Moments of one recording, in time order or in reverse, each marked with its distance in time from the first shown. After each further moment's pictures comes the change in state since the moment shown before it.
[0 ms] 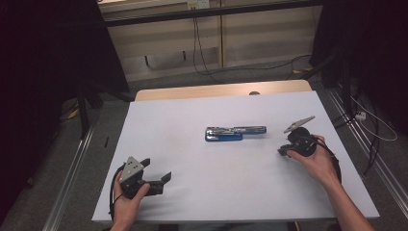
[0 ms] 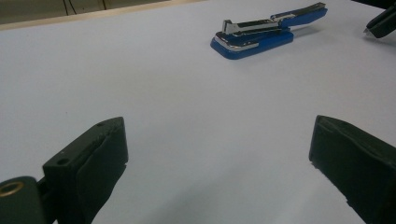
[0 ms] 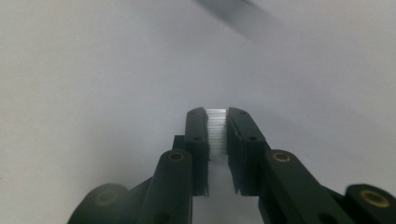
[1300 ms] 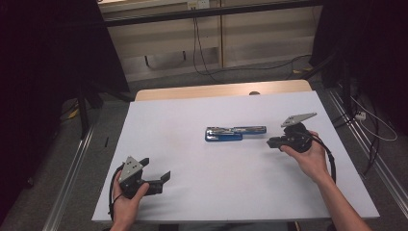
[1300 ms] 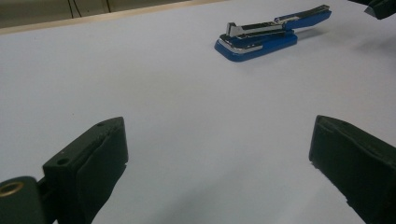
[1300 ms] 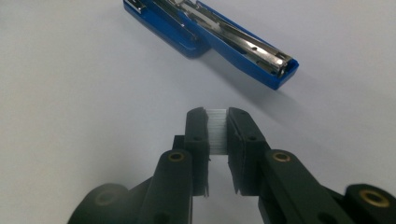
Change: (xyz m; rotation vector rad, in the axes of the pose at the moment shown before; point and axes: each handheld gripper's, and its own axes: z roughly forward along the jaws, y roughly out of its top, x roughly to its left) left arm 0.001 0.000 -0.001 -0.005 0.018 0.002; right arm 0.013 0.020 -0.008 -0.222 0.081 -0.028
